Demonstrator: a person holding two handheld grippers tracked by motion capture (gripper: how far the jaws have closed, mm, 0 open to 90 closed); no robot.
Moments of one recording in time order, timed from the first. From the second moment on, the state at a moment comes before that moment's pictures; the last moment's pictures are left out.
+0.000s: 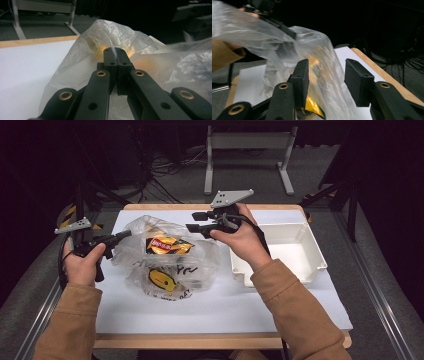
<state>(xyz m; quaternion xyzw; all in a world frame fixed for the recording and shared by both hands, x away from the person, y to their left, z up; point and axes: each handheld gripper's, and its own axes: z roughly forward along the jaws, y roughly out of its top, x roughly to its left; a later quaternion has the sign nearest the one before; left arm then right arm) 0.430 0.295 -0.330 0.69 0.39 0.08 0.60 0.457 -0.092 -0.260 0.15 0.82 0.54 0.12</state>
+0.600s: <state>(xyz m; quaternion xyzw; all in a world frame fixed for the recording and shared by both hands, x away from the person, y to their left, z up) 0.433 0.286 -0.319 0.67 0.40 0.10 0.62 0.443 -0.046 -0.283 0.10 0.87 0.48 0.08</state>
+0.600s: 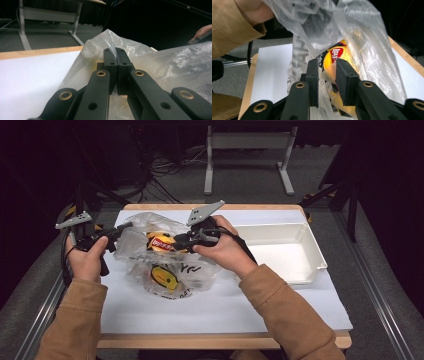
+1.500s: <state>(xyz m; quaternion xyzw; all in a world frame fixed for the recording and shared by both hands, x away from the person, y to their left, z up) 0.459 0.277 -0.311 0.67 0.40 0.10 0.62 0.470 -0.028 -0.300 0.13 0.88 0.46 0.09</state>
